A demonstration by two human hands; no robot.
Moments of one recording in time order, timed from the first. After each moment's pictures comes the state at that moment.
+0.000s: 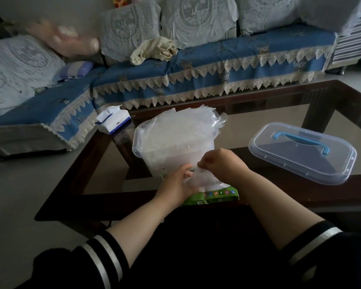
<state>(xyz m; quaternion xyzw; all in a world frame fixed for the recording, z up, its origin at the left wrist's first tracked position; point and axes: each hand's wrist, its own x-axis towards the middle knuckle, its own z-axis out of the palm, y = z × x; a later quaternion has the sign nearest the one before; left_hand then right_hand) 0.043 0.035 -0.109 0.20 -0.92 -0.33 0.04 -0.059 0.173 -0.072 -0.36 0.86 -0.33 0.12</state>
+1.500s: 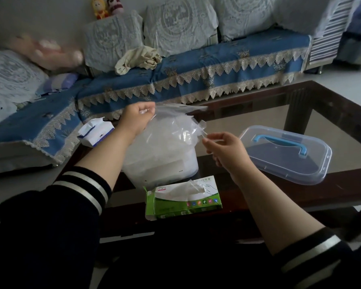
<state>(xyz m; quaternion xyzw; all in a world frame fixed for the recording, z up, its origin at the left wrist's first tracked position) -0.050 -0.014 0.032 0.21 -0.88 -0.37 0.21 -0.082 0.212 -0.051 -0.14 0.69 -0.69 0.16</state>
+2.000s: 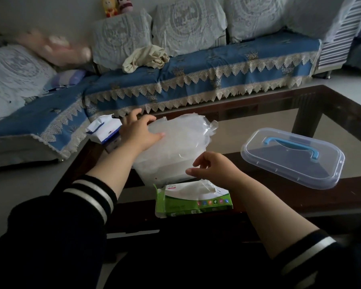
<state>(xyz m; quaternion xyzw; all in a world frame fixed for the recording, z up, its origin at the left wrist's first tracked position) -0.033 -0.052 -0.006 0.26 -0.95 -0.08 0.18 -0.066 0.182 -0.067 -0.32 0.81 -0.44 0.19</state>
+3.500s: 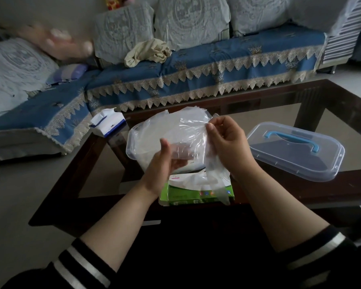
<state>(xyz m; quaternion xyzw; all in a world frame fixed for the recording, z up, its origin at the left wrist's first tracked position) 0.053 0.047 -0.041 0.10 -0.77 -0.62 0.11 -0.042 0.194 -0.026 -0.26 0.61 -0.74 0.06</state>
